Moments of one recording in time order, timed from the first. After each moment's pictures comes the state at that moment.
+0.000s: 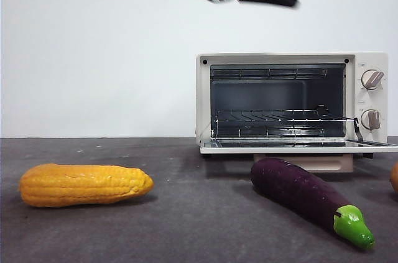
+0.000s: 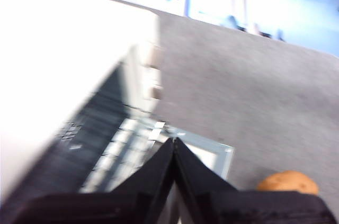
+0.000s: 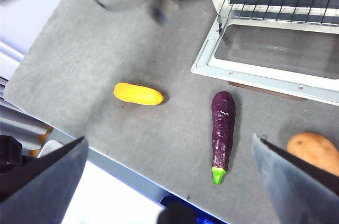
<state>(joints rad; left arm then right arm) -0.70 1.92 1.89 -0.42 0.36 0.16 0.14 0.90 1.47 -1.34 -0.52 0.01</state>
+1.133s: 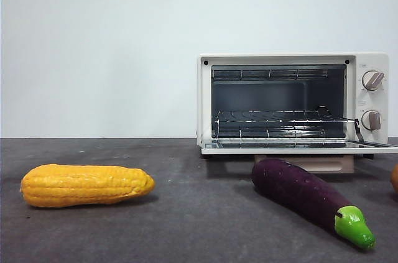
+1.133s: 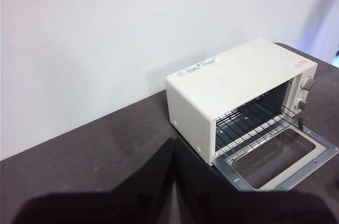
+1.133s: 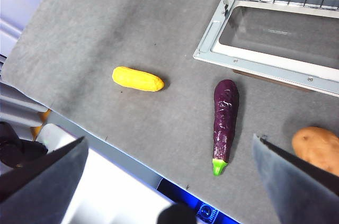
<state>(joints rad) -0.17 1.13 1.89 -1.05 0.27 0.18 0.17 0.97 1.47 -1.35 -0.52 -0.02</state>
